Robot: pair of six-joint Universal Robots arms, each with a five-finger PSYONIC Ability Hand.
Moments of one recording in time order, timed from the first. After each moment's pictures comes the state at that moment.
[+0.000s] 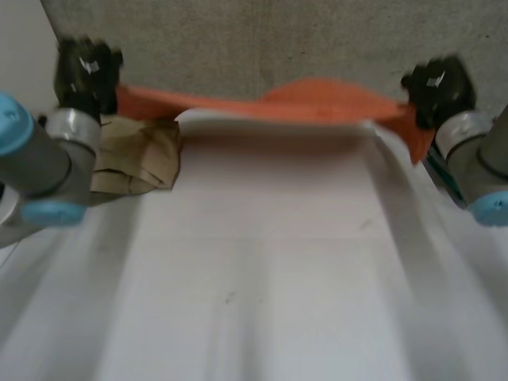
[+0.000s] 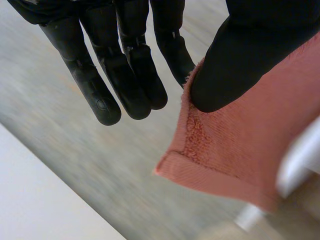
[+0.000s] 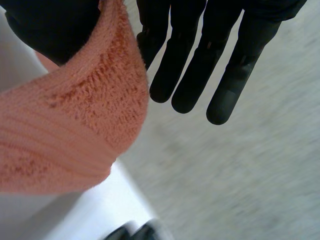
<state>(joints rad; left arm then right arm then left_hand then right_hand) 4.47 -2.08 -1.34 3.74 -1.52 3.68 1.77 -1.00 1.17 -0.28 1.43 2.52 1.13 1.20 1.20 1.20 1.00 1.13 1.18 1.19 1.20 1.00</state>
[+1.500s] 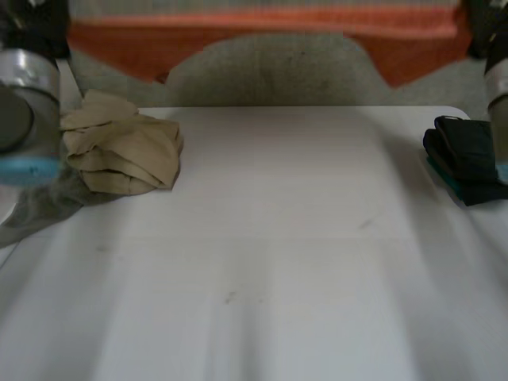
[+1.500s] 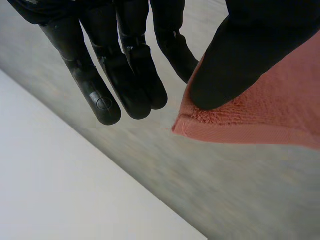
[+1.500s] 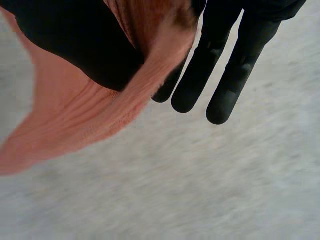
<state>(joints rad) 4.50 -2.00 -1.20 3.68 -1.61 3.80 1.70 -1.06 1.13 -0.55 1.43 2.48 1.13 1.20 1.20 1.20 1.01 1.13 1.18 1.19 1.20 1.04</state>
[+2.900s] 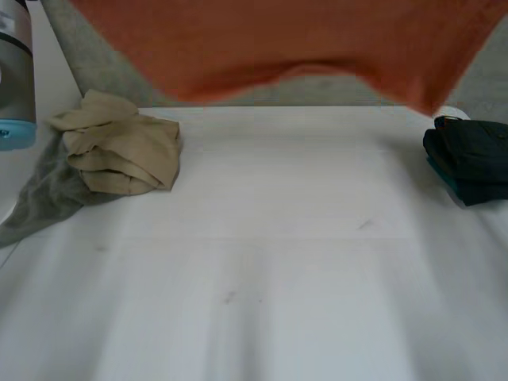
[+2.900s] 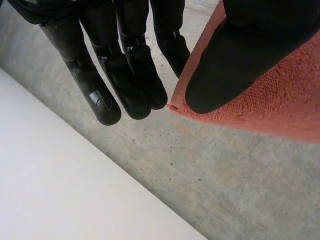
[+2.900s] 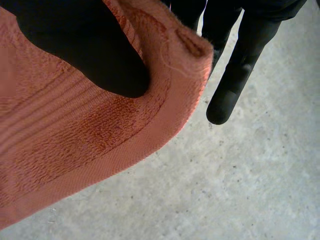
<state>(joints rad) 4.50 -1.93 -1.05 3.62 -1.61 3.82 1.69 -1.18 1.07 -0.55 1.50 2.54 1.13 1.20 1.20 1.21 1.01 1.13 1.18 1.19 1.20 1.04</state>
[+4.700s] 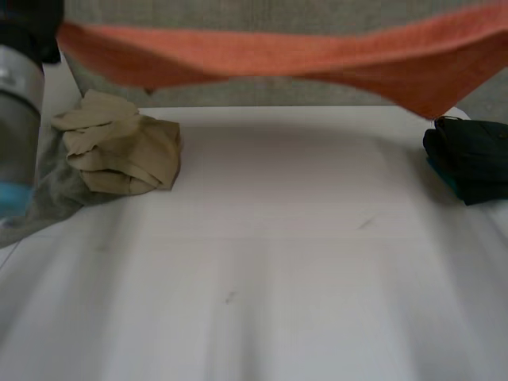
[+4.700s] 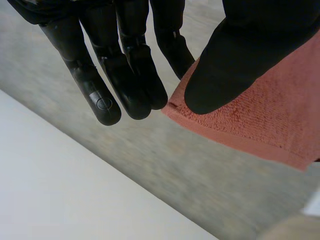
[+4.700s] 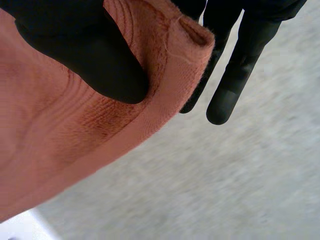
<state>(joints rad) 4.42 -1.69 -1.40 3.50 -1.67 3.88 1.58 -1.35 1.24 -0.23 1.39 2.62 1.13 1.20 1.20 1.21 1.01 1.14 1.18 1.19 1.20 1.04</state>
